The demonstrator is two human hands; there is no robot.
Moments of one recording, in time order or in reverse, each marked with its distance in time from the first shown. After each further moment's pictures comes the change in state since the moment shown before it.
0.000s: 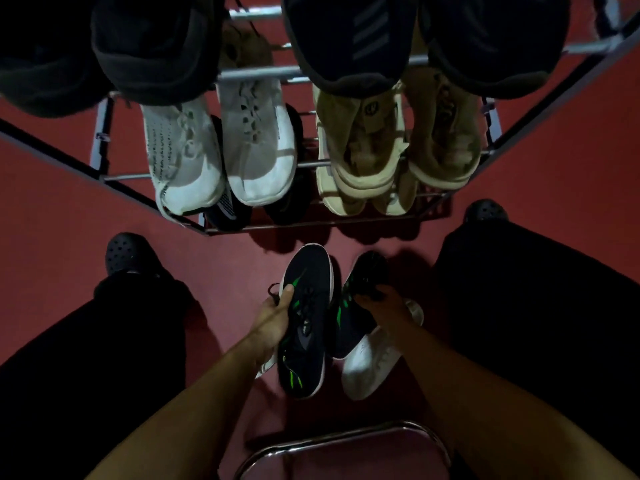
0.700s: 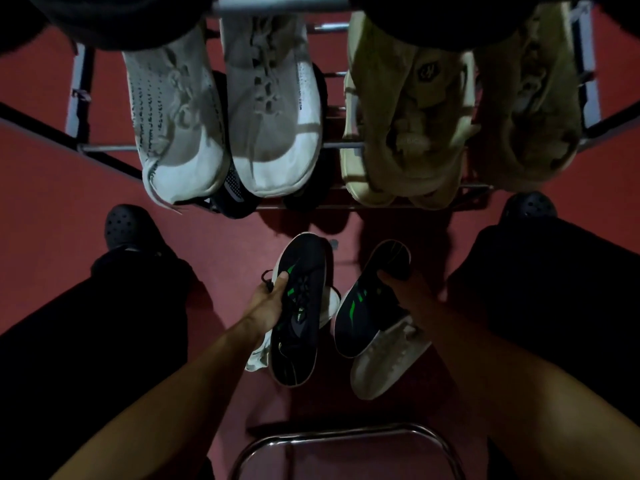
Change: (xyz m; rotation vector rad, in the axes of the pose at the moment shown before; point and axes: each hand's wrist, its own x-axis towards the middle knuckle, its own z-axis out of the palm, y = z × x) left_hand 0.054 -0.012 -0.031 0.092 0.078 -0.076; right_hand 0.107 0.026 -0.012 -0.205 0.074 0.144
